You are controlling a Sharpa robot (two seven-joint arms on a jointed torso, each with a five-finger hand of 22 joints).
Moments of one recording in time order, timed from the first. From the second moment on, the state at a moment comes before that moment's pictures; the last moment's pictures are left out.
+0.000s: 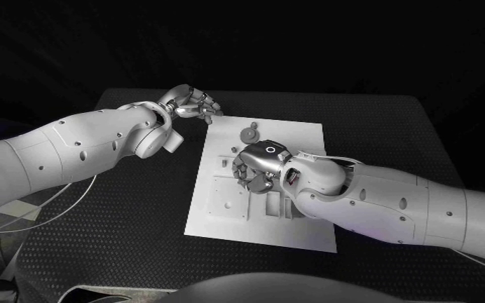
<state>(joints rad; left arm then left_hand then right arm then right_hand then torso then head) 1.25 -0.78 -0.13 1.23 -0.56 -0.24 0.21 1.11 -0.13 0.51 -0.23 0.06 0.88 0.18 0.28 0.50 1.07 0.15 0.09 0.30 1.03 0.05 0.53 0.69 0.01 1.03 -0.04 0.07 0.86 1.12 -0.52 -0.17 1.49 -1.74 -0.32 -0.12 1.20 -0.10 0.66 -0.29 0.19 1.07 0.10 0.31 0.61 1.28 0.04 0.23 0.28 1.18 -0.06 1.18 0.75 0.21 1.15 0.00 0.82 1.31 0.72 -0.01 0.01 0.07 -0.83</state>
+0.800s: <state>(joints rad) 1.25 -0.78 -0.13 1.23 -0.56 -0.24 0.21 1.11 -0.13 0.51 -0.23 0.06 0.88 0.18 0.28 0.50 1.07 0.15 0.09 0.30 1.03 0.06 0.53 0.69 0.01 1.03 -0.04 0.07 0.86 1.10 -0.51 -0.19 1.46 -1.74 -0.30 -0.11 1.19 -0.09 0.66 -0.29 0.19 1.06 0.09 0.32 0.61 1.28 0.04 0.23 0.28 1.18 -0.06 1.18 0.75 0.21 1.15 0.00 0.82 1.31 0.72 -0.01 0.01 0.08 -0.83</state>
